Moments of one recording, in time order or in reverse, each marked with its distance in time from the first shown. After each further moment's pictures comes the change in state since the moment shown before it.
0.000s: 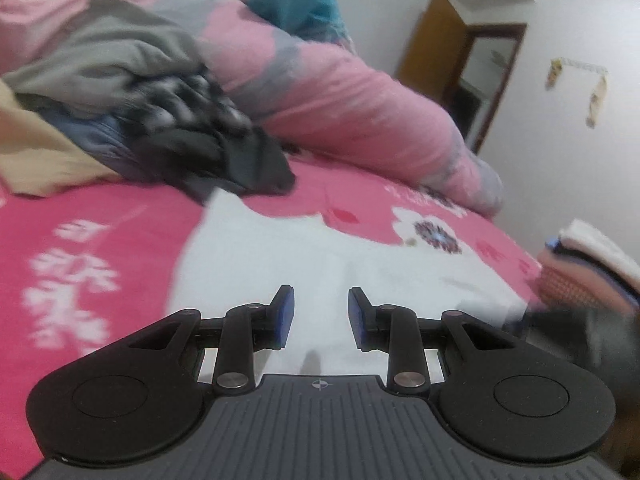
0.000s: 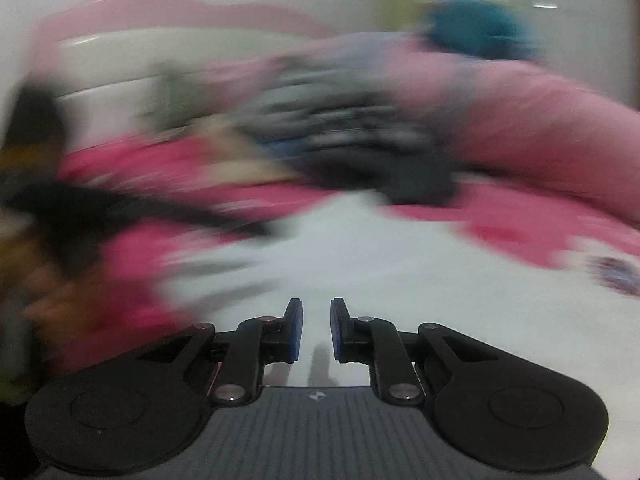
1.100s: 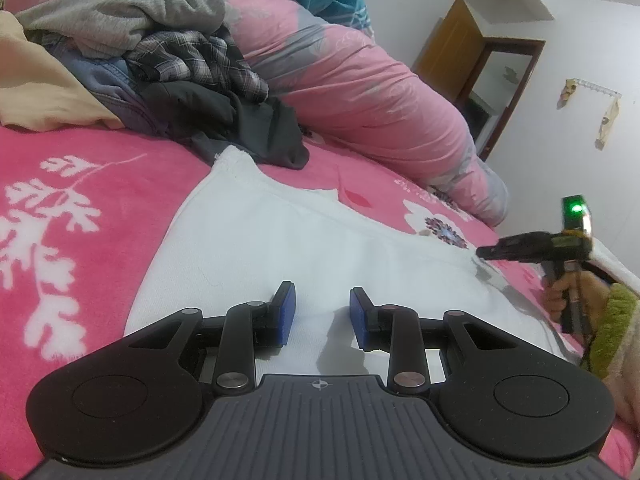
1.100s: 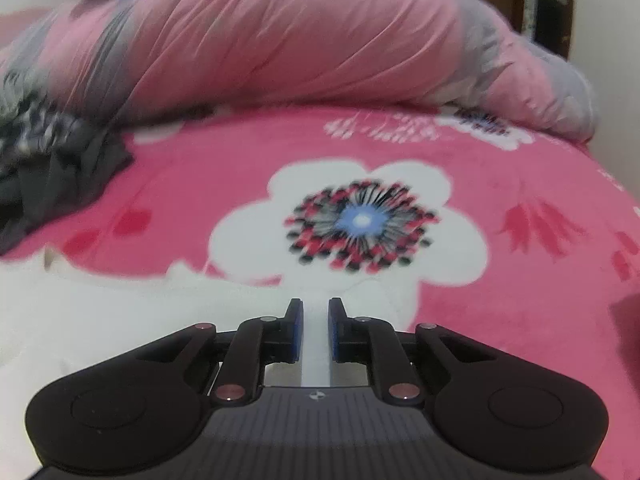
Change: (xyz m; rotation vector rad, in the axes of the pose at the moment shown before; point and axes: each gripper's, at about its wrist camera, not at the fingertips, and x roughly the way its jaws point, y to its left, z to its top) left arm 0.024 0.025 -0.025 -0.113 -0.008 -0.024; right arm 0.090 -0.257 0.012 0.317 0.190 -0.304
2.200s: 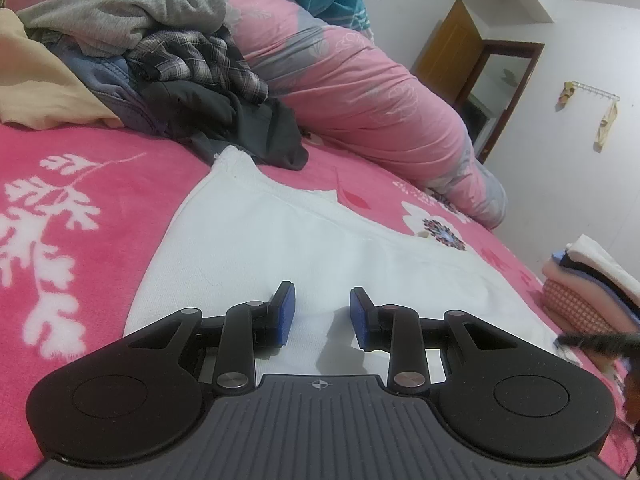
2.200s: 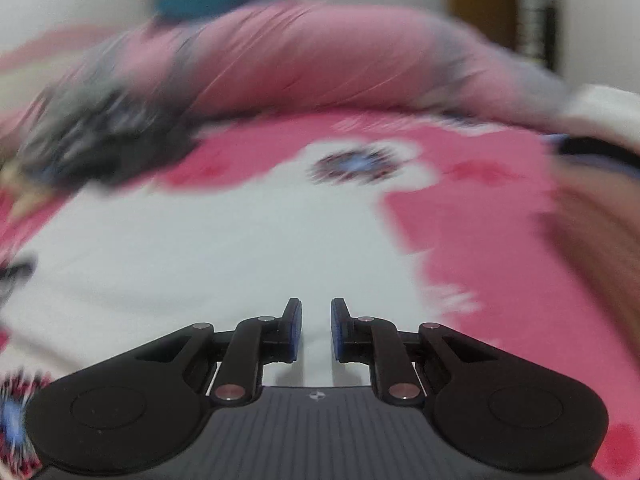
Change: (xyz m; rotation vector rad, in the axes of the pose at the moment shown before) left arm 0.000 0.002 0.000 -0.006 -0.001 -0.009; right arm -0.151 0.012 -0.132 -0.071 0.007 0.048
